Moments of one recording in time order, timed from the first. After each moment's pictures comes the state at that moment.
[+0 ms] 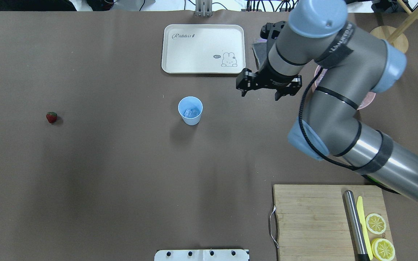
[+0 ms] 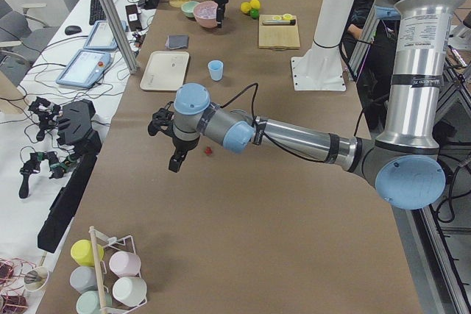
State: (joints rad) left arm -1.43 -1.59 -1.76 -1.93 -2.36 -0.25; right arm 0.79 -0.98 1.83 -1.66 2.09 1.07
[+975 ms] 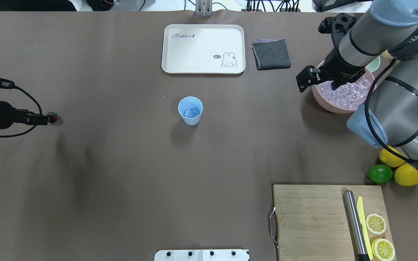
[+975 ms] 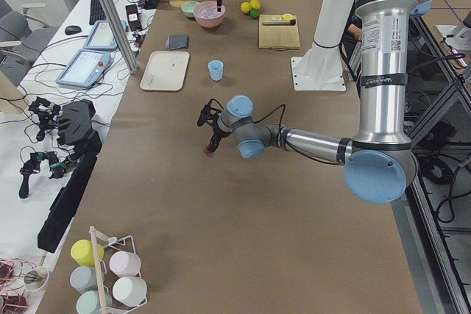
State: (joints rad) left arm -0.85 -1.54 -1.66 -2.53 -1.89 -0.84; right arm 0.92 -1.15 1.87 -1.65 2.14 0.78
